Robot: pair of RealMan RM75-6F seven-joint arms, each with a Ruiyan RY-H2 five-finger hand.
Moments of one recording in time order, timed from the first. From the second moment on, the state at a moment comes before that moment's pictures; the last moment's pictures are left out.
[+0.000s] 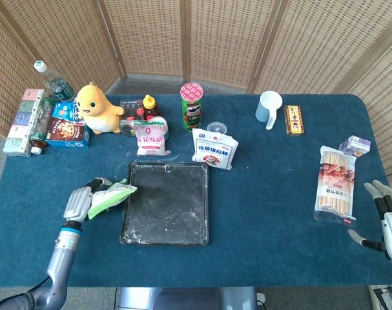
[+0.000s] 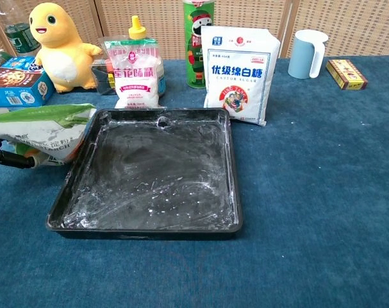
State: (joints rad) left arm -0.34 -1.69 -0.18 -1.26 1.28 1.17 -0.12; right arm 0.05 -0.95 0.09 -1.78 -1.42 1.45 0.10
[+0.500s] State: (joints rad) left arm -0.36 -1.71 -0.18 -1.18 1.29 1.17 -0.13; right arm 0.05 -0.96 0.09 -1.78 -1.42 1.45 0.07
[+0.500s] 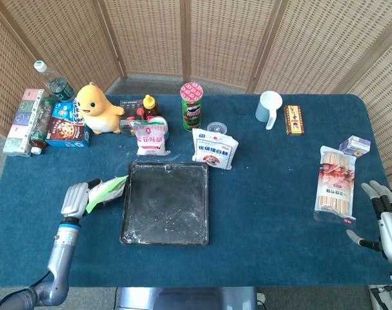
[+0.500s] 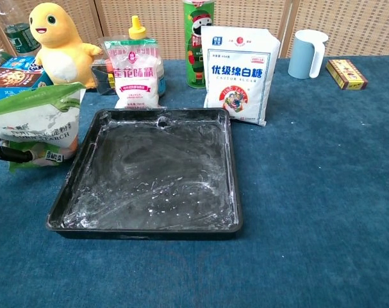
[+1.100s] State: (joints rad) left arm -0.41 -1.41 -0.13 -1.44 1.50 1.23 0.08; right arm 0.05 -0.96 0.09 -1.78 -1.42 1.46 0.09
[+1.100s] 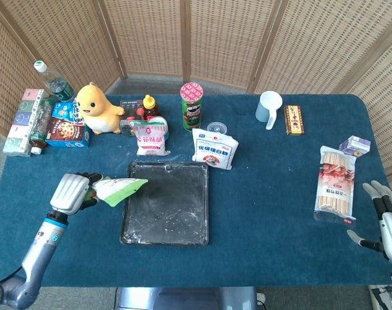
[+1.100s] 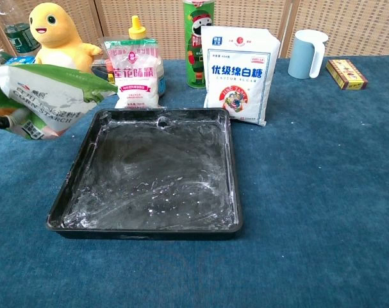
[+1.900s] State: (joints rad) left arm -0.56 -1.21 -0.14 -1.69 1.56 1.09 0.82; right arm 0.04 -0.95 0.09 -1.78 -1.42 1.46 0.10
